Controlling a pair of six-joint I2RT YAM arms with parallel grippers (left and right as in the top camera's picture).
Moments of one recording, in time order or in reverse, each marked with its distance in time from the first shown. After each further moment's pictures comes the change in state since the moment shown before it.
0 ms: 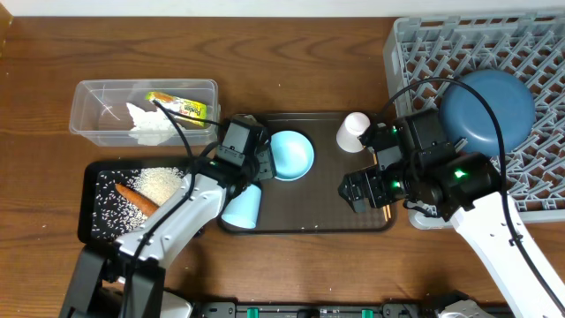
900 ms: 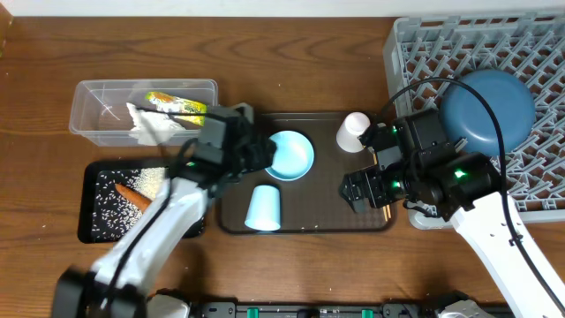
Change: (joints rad) left arm 0.111 -0.127 -0.004 0.029 0.277 -0.010; right arm 0.000 0.000 0.000 0.000 0.000 0.000
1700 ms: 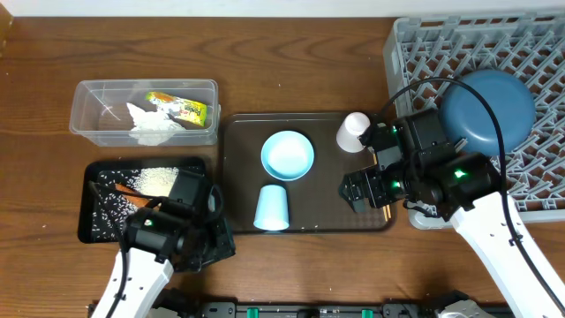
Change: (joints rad) left arm 0.006 -0.419 -0.109 -0.880 -0.039 -0.044; right arm 0.000 0.000 0.000 0.000 0.000 0.000
